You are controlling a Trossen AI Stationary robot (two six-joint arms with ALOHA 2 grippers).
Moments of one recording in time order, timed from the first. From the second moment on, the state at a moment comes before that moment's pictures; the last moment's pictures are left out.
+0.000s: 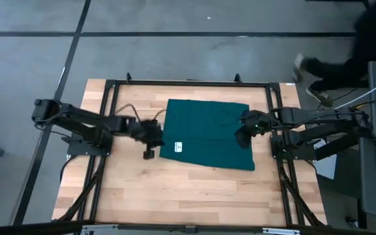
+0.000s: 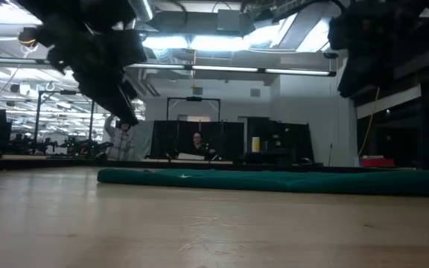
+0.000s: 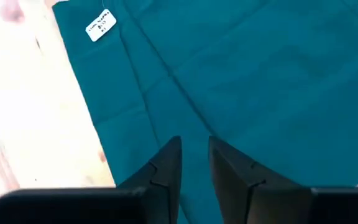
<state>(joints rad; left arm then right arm) 0.04 1.22 0.59 -0.20 0.10 -0.08 0.02 0.99 0.79 -0.77 0.11 0.66</state>
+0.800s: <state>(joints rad) 0.35 1.48 0.71 -0.25 0.37 0.08 0.10 0.93 0.79 -0.75 0.14 0.80</state>
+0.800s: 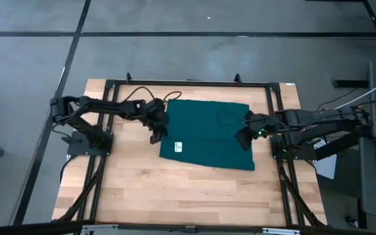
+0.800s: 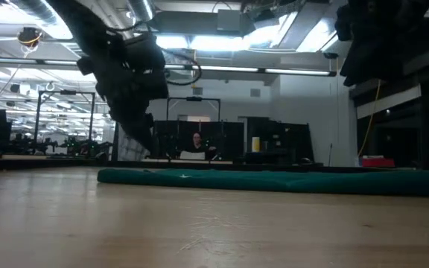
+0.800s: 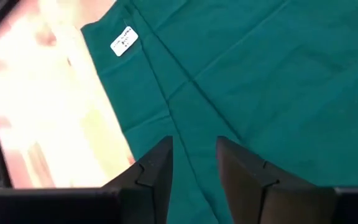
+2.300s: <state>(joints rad) 0.31 1.66 0.76 -0.19 0.38 0.06 0.20 0.82 0.79 -0.80 0.25 0.88</state>
